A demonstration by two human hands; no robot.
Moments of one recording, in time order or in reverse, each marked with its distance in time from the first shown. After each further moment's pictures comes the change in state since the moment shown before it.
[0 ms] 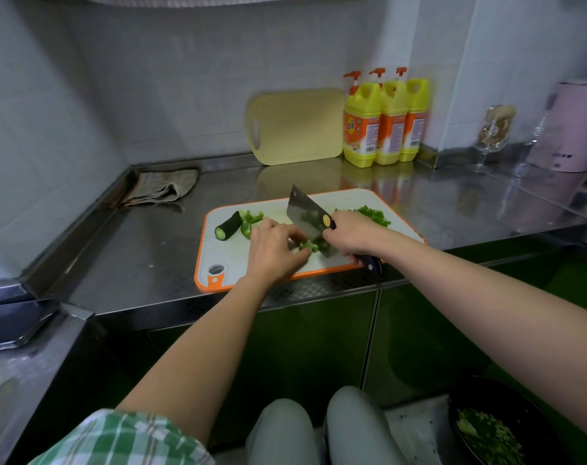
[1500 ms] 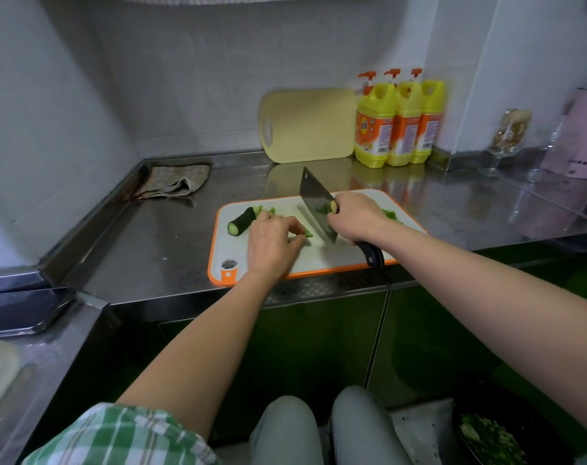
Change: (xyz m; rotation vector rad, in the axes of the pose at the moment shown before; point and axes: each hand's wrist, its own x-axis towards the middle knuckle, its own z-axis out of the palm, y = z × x) left_hand -0.002 -0.007 -0.018 0.037 0.098 -0.078; right_hand 0.014 -0.022 -0.006 -0.064 0.194 -0.006
